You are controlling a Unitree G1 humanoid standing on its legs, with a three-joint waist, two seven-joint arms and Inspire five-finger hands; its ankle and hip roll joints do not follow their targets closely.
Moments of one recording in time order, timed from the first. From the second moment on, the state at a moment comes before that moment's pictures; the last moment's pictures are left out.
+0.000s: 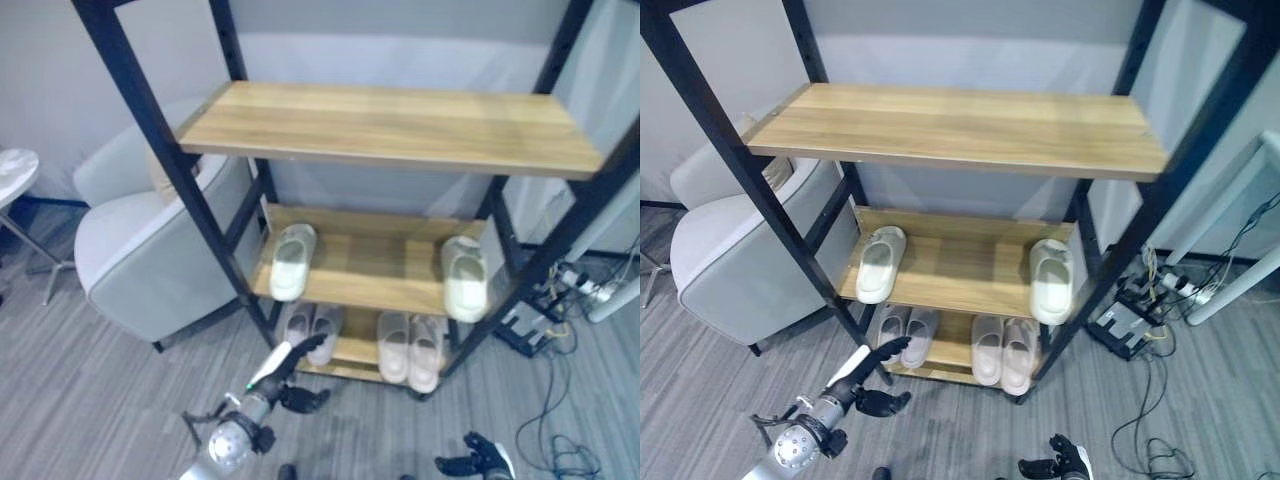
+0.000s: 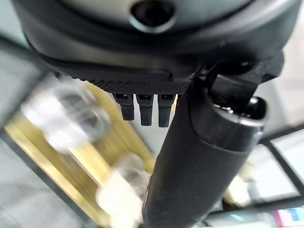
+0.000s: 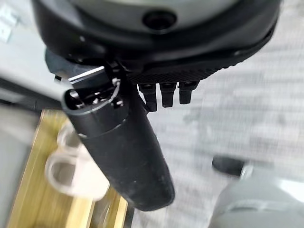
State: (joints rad) left arm 0.07 0.48 -0.51 0.29 0.05 -0.27 0.05; right arm 0.08 -0.25 0.13 1.10 0.18 -0.15 -0.21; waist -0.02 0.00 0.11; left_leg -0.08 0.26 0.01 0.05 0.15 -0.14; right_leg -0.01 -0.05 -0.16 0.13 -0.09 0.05
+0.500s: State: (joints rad) left arm 0.06 0.54 -0.47 0.11 0.01 -0.26 0.02; right arm 0.11 -0.28 0.10 1.19 0.20 -0.14 -0.23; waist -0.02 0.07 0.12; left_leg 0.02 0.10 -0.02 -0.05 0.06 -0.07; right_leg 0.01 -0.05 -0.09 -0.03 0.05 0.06
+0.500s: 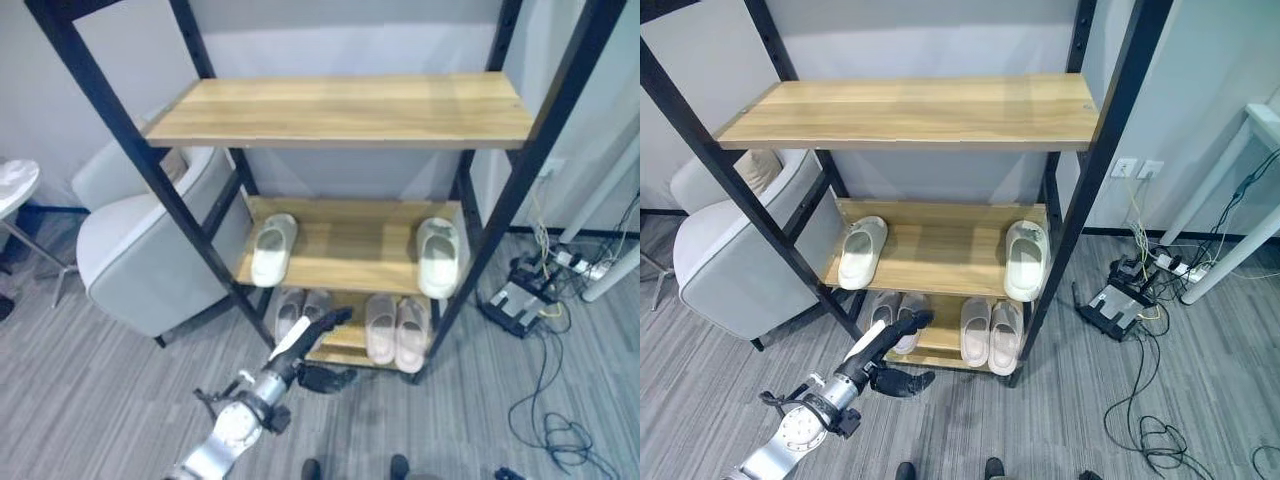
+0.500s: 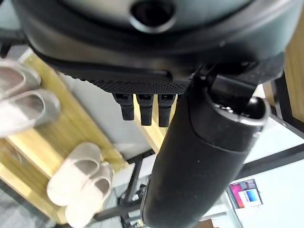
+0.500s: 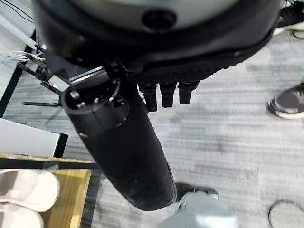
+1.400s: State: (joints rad) left arm -0.13 0.74 -0.31 0.06 0.32 -0.27 0.17; right arm 0.16 -0.23 0.09 1.27 0.16 -0.12 -0.19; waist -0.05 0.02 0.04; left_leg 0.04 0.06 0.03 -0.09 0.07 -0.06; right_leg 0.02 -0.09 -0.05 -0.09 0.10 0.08
